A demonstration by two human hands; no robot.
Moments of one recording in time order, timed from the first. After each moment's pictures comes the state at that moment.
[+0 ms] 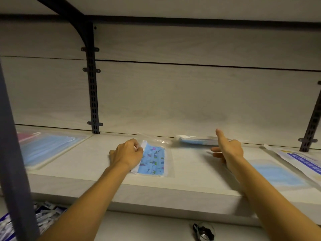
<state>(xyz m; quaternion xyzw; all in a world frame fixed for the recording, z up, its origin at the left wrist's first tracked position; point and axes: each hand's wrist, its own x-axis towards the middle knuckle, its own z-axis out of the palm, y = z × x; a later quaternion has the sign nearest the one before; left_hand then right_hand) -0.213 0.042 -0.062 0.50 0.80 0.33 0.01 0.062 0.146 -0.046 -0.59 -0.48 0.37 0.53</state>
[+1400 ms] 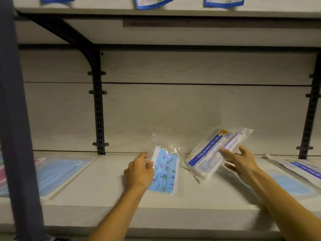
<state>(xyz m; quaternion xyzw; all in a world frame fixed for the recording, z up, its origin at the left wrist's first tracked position) -0.218 0.043 -0.067 0.49 0.71 0.50 0.06 0.065 0.126 -0.041 -0.42 -0.51 0.43 0.61</state>
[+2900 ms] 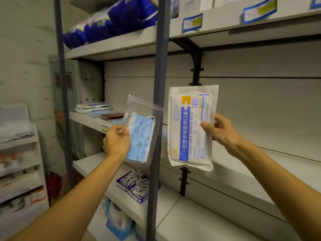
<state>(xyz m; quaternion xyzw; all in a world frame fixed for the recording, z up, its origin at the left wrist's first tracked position) -0.349 -0.244 -0.041 0.15 0.71 0.67 -0.13 -0.130 -0.050 0.019 -0.12 -0.80 0.45 0.38</state>
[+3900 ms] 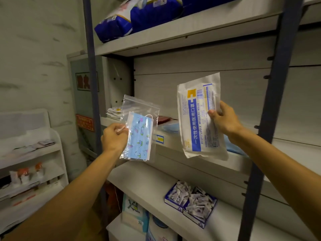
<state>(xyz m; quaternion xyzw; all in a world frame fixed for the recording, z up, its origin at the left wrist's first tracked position) -0.651 -0.377 -0.032 0.15 0.72 0.67 -0.10 -0.456 -0.153 0.022 -0.19 -0.79 0.41 0.42</state>
